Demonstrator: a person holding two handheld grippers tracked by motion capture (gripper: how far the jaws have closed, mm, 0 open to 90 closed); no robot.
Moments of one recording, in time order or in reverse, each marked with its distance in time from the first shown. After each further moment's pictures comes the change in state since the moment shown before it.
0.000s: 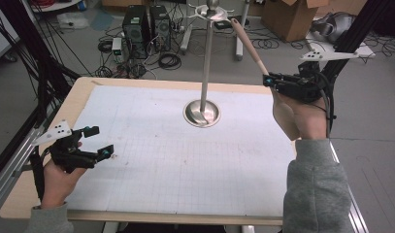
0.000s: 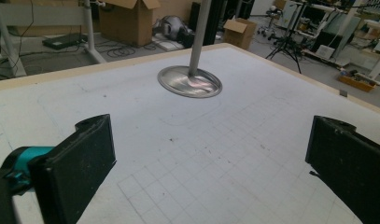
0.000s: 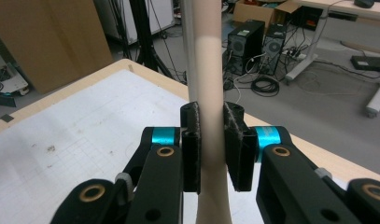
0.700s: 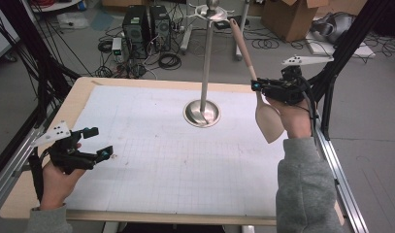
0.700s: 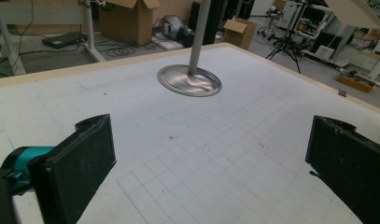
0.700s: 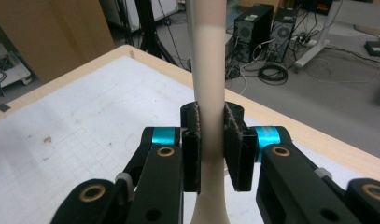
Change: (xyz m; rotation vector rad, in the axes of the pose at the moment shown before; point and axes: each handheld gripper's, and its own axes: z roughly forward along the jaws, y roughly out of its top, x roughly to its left) left arm 0.000 -0.002 -0.003 0.002 0.001 -0.003; right arm 0.000 -0.012 0.035 0.057 0.018 0.000
